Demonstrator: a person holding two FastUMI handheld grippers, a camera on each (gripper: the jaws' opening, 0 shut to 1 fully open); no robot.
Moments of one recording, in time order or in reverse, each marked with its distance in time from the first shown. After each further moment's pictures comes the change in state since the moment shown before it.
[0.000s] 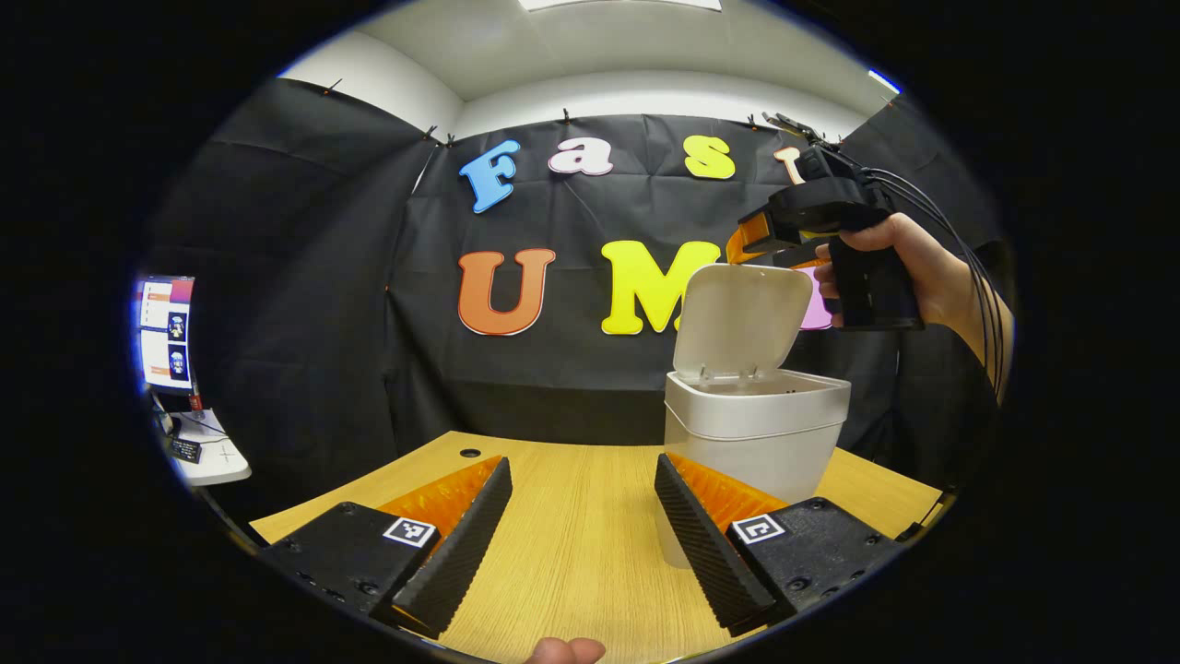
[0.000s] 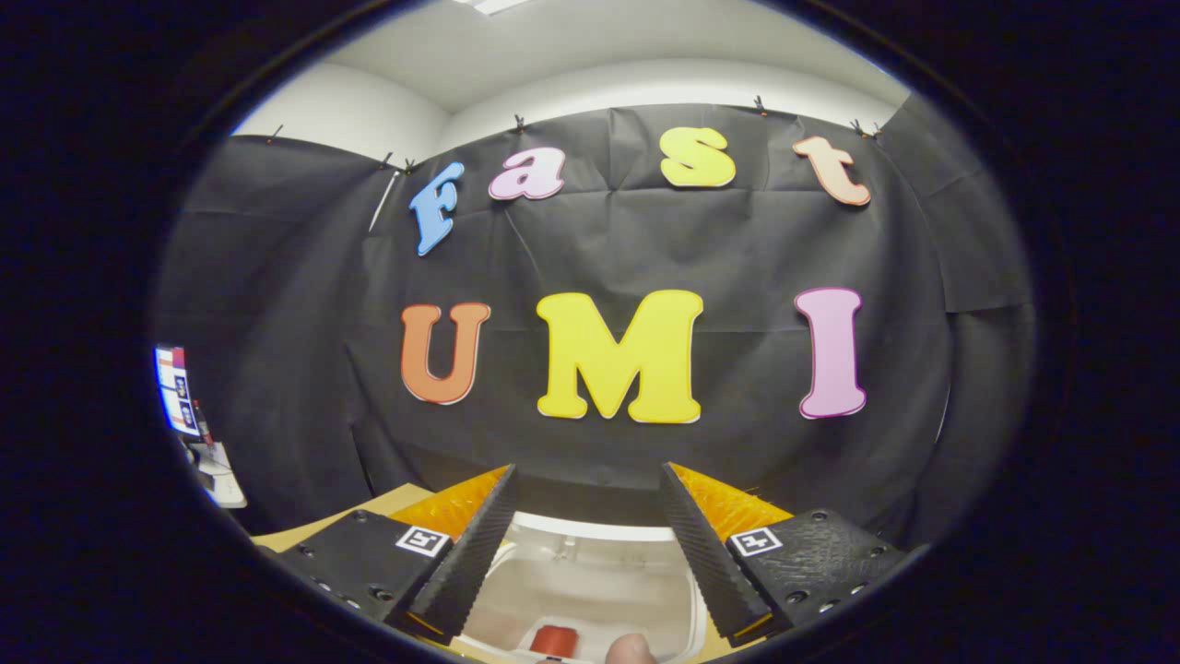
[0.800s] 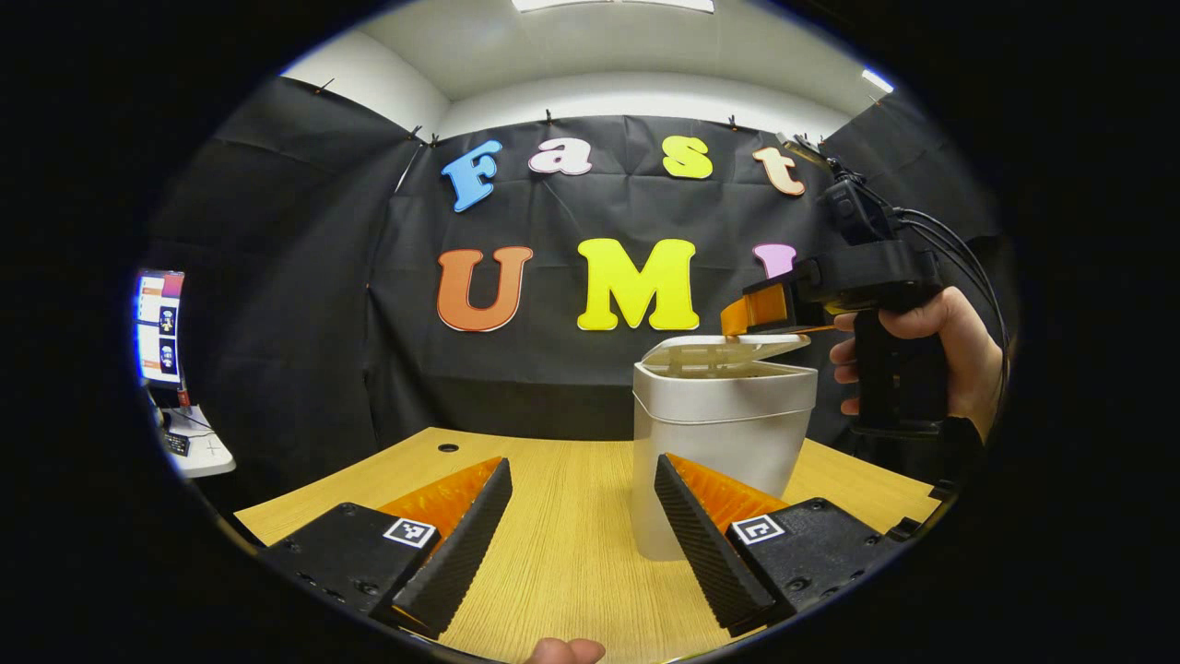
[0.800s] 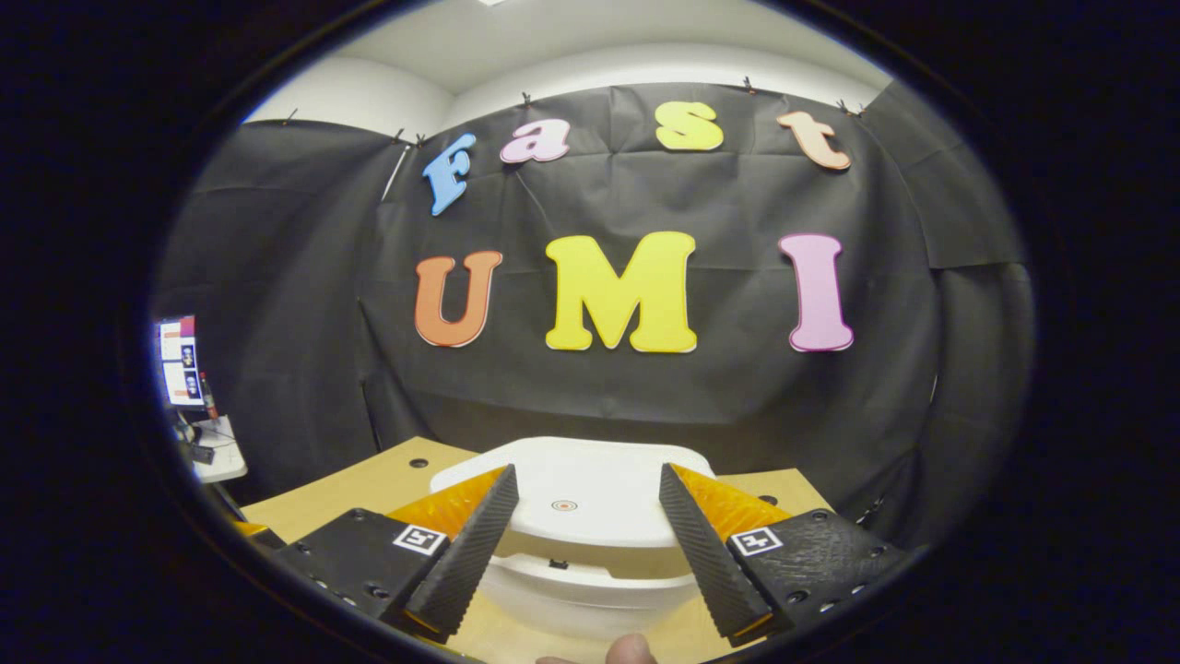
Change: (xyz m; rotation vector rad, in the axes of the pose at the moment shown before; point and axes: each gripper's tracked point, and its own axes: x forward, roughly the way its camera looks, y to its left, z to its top) left arm -0.010 -0.024 -0.016 0.010 -0.001 -0.047; right arm -0.048 -0.002 -0.106 0.022 0.089 -0.004
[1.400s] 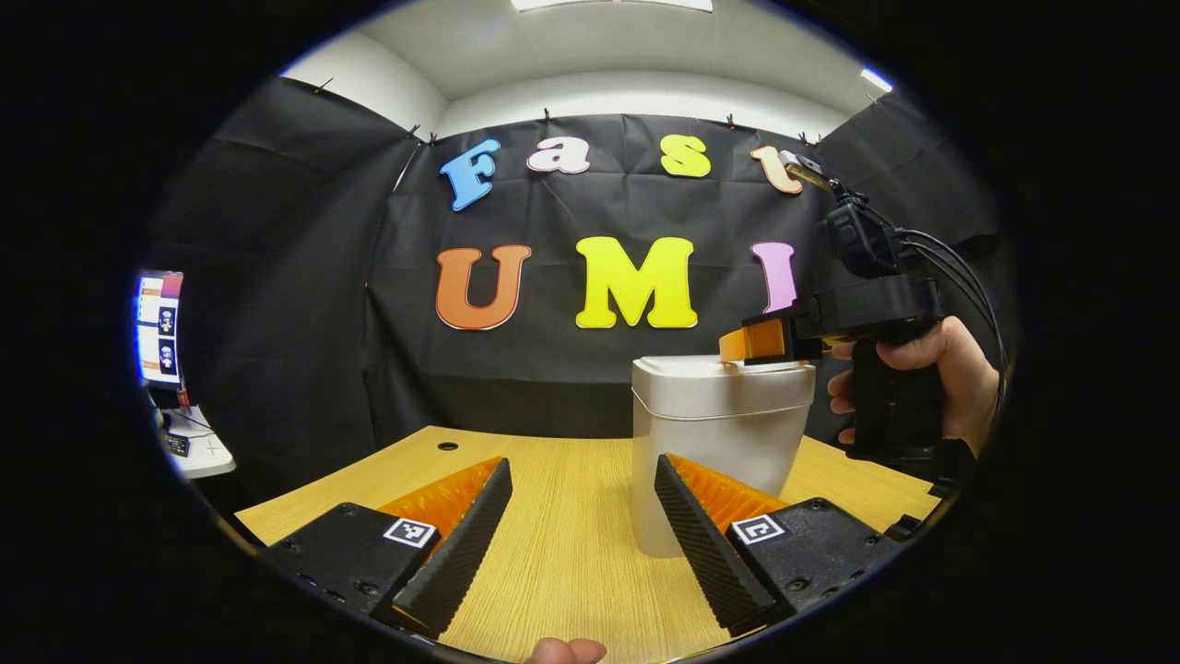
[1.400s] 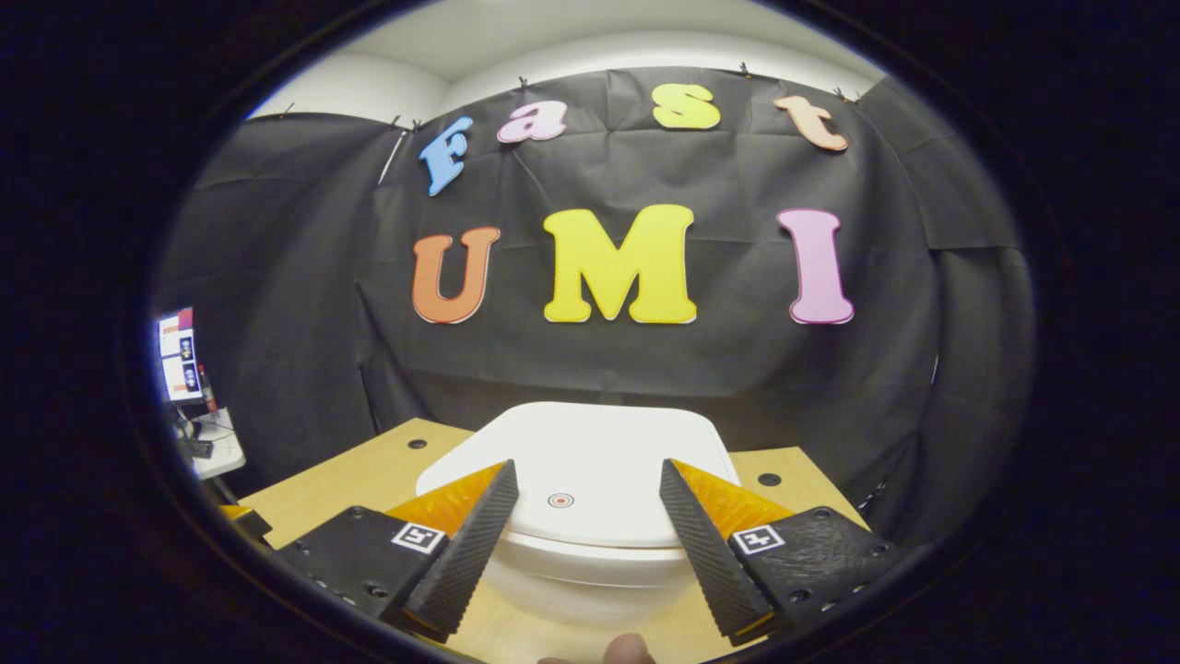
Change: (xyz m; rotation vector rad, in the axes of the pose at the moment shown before) left arm -0.003 0.002 -0.003 -0.005 -0.002 -0.004; right arm 0.002 -0.003 -0.029 0.001 0.052 -0.010
